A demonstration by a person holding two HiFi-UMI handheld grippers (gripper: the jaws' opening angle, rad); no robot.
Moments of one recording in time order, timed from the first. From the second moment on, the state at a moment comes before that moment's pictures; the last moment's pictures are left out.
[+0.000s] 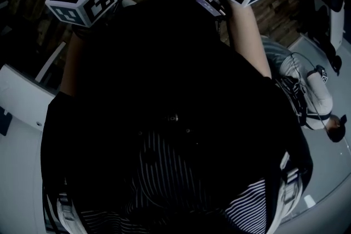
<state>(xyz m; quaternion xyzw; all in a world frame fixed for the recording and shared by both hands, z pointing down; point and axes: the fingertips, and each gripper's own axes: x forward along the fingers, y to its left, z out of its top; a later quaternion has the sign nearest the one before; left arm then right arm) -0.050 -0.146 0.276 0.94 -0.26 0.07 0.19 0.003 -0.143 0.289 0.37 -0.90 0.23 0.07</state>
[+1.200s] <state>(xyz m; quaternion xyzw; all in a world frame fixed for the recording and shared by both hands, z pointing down) -0.015 -0.185 0.288 0.86 -0.46 0.01 0.22 0.049 -0.210 0.306 0.26 -0.94 0.21 0.09</state>
